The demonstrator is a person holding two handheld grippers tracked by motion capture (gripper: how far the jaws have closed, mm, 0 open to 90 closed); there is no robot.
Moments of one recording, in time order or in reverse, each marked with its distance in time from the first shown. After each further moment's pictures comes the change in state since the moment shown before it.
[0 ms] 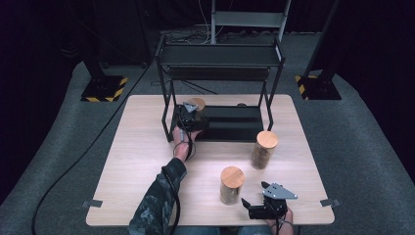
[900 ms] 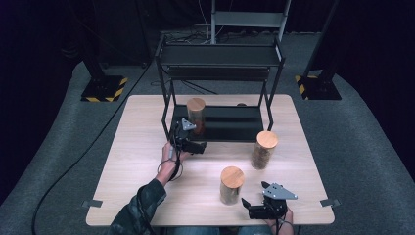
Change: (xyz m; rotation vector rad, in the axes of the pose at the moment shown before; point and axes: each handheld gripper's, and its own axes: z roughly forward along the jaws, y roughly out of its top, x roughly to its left) left arm -0.013 -0.050 -0.073 0.174 -0.171 0.181; right arm 0.000 0.000 0.000 -0.002 -0.008 0.001
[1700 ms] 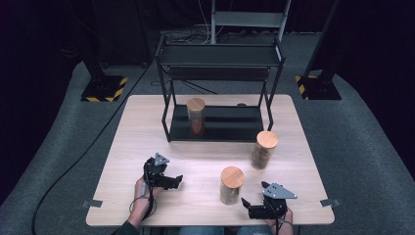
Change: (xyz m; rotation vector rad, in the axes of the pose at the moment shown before) left arm 0.012 -0.123 -0.057 0.096 0.015 -0.114; right arm 0.000 0.000 0.001 0.007 -0.002 0.004
